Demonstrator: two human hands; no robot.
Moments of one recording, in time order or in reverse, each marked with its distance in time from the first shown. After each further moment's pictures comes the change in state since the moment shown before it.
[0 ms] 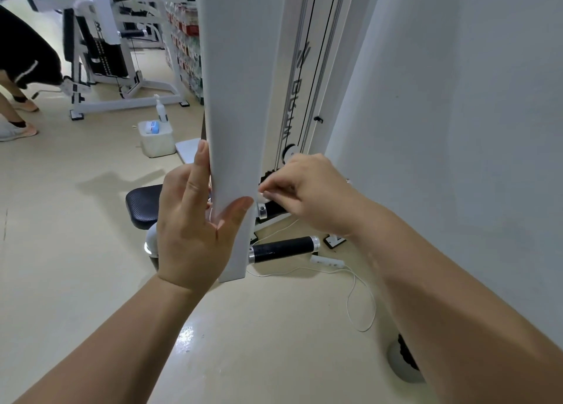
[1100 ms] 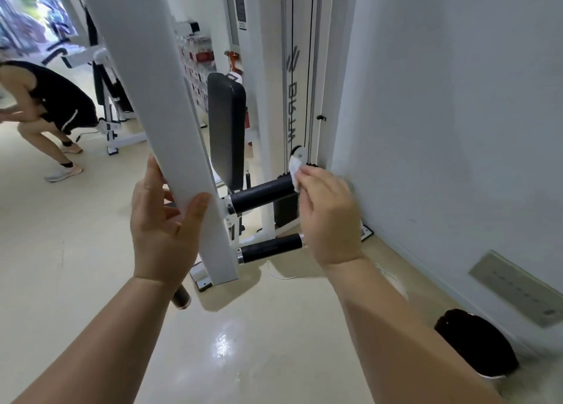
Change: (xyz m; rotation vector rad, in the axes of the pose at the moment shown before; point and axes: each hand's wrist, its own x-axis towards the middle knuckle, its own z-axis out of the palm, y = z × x) left_hand -0.010 0.039 -0.012 -0.082 -0.027 -0.303; right_hand -0.098 0.019 0.042 -0.027 0.790 0.275
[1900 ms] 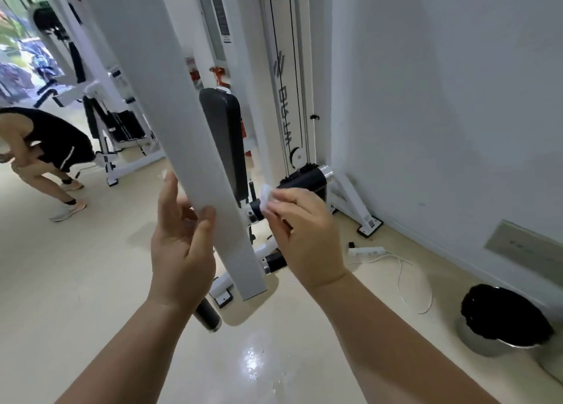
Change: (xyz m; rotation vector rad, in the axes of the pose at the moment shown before) left_hand -0.001 0.001 -0.026 -0.178 -0.235 0.012; right_hand -0.031 -0.060 0.035 0.182 0.129 0.076
